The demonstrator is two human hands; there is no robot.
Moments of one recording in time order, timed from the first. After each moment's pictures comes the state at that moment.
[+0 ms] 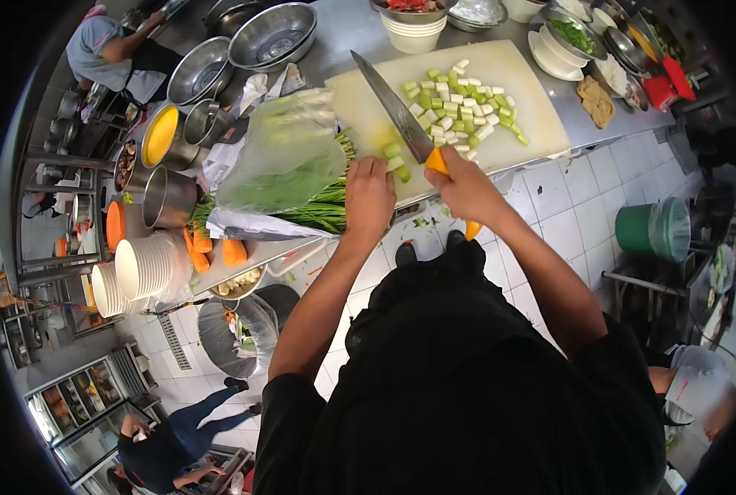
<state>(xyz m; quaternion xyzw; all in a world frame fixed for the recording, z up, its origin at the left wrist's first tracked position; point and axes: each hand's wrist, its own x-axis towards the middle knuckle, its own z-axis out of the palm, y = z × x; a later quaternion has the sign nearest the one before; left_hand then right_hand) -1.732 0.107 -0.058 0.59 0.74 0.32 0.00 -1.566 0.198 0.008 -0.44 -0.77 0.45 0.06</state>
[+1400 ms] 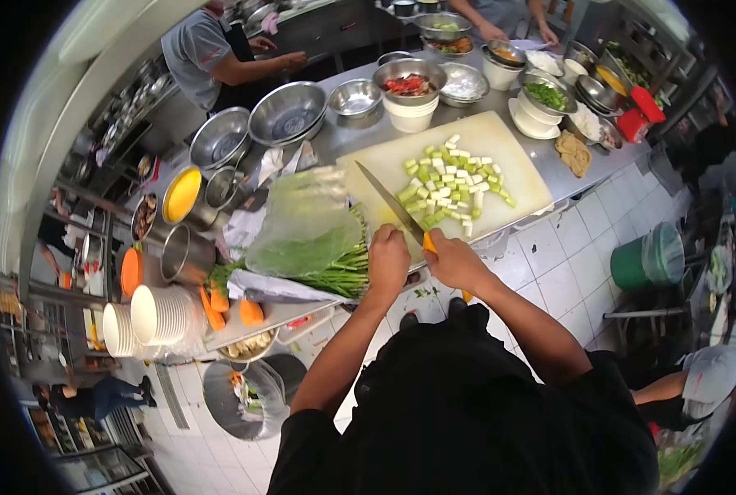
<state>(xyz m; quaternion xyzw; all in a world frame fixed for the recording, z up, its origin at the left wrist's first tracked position) -1.724 0.122 -0.076 0.57 0.72 0.39 0.03 -1.571 0.177 -0.010 -0.43 -0.84 0.34 0.05</state>
